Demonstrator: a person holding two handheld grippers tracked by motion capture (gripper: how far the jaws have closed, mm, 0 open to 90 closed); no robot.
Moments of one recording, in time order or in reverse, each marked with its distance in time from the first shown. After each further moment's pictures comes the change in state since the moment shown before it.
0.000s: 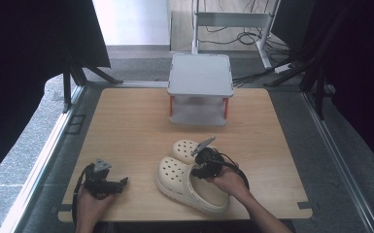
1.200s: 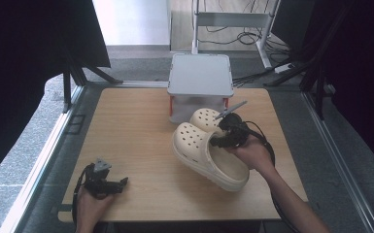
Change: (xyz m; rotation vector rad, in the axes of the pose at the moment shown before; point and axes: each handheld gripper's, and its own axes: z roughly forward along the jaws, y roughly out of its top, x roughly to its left) left arm 0.000 0.000 0.000 0.000 0.000 0.003; right arm -0.050 0.037 -0.113 -0.081 -0.114 0.134
